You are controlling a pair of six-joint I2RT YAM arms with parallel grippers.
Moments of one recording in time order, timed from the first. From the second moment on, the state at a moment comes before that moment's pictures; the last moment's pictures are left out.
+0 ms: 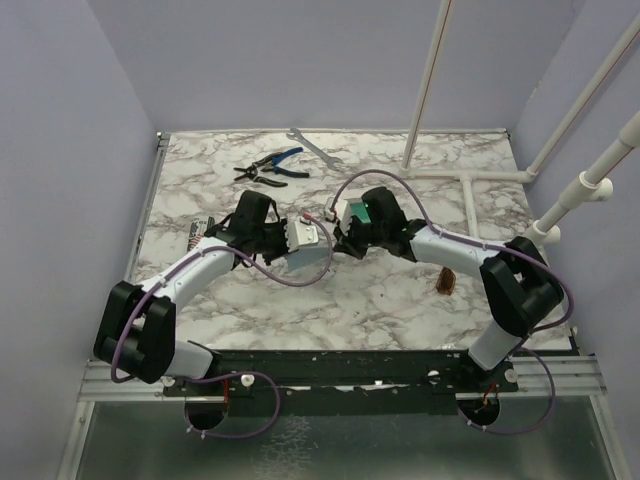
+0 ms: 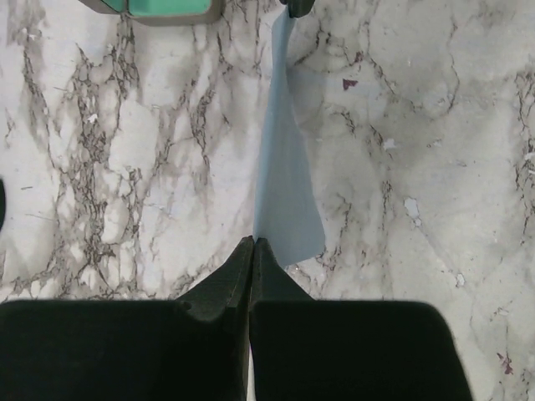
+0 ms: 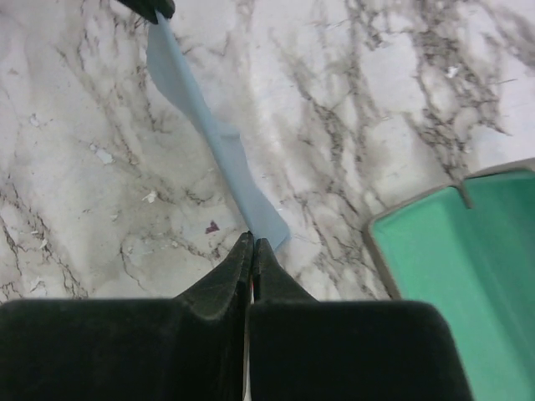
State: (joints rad) left arm -0.41 1.37 0.83 -0.35 0.50 0.89; right arm 0.65 1.69 0.99 -0.02 -0.48 -0.44
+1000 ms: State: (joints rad) left arm -0.56 1.92 1.41 -0.19 0.51 0.79; right arm 0.32 1.60 1.06 -0.09 -0.33 -0.41
